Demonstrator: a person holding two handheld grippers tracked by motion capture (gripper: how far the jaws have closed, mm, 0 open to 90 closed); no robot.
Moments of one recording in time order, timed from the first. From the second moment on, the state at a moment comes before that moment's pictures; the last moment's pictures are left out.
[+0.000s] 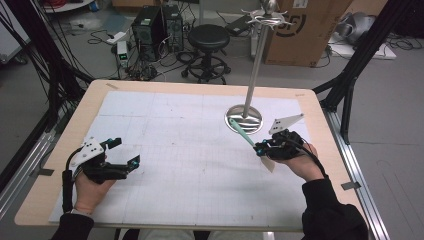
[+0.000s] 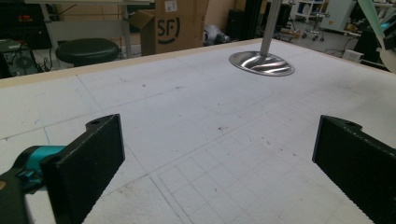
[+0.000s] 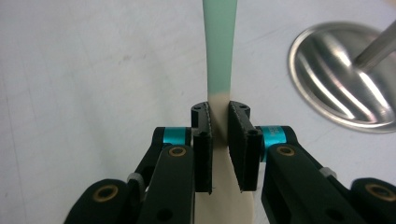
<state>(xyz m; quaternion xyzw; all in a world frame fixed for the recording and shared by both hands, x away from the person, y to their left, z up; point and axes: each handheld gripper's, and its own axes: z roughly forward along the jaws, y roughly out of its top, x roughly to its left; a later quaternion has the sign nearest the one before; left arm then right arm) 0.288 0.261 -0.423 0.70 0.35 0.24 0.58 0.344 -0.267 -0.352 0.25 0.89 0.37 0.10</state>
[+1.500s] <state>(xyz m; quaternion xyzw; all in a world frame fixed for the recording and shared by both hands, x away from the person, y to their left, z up) 0.286 0.262 -0.423 0.70 0.35 0.23 0.58 0.389 -0.334 -0.284 0.38 0.70 0.55 0.23</state>
